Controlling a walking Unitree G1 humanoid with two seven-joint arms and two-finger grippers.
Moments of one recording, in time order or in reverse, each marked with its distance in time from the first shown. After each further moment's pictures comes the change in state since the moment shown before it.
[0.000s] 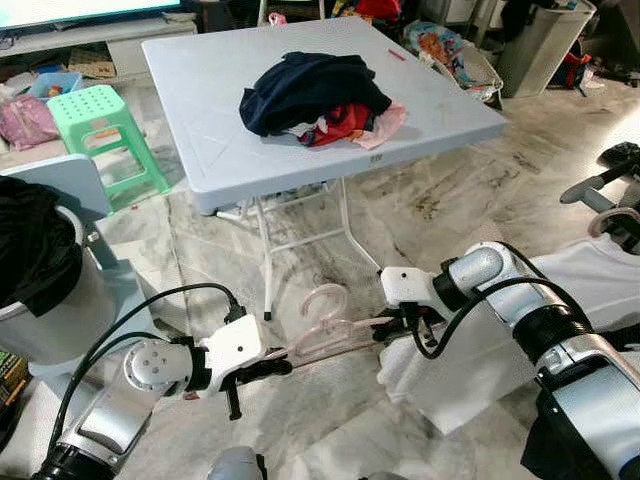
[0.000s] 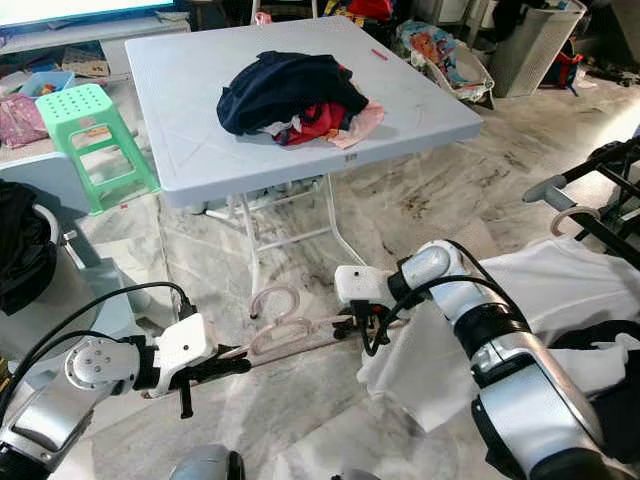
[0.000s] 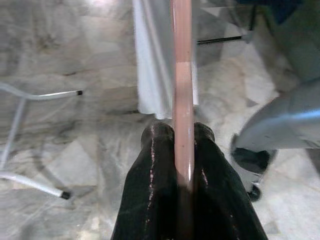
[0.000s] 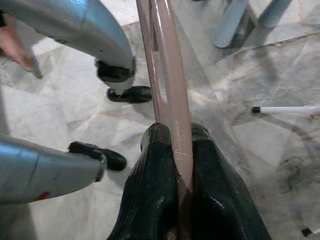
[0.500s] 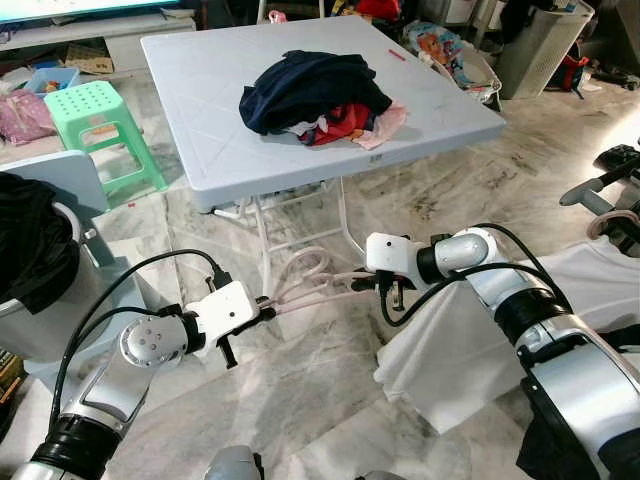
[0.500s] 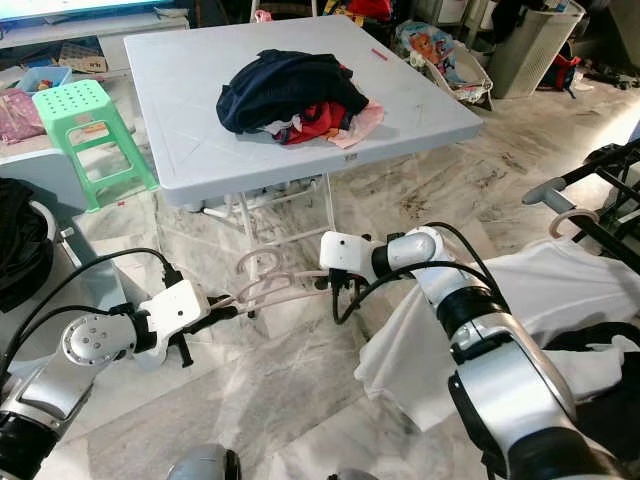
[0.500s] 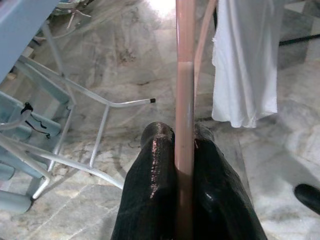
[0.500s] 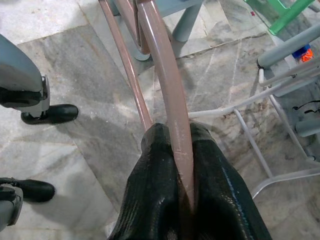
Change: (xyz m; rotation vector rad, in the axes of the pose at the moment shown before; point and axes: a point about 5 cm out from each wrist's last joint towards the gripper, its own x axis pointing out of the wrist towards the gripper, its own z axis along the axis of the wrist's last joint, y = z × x) left arm -0.005 0.040 0.003 0.142 -0.015 0.278; right arm 0.000 -0.032 0.022 -0.048 -0.049 -0.318
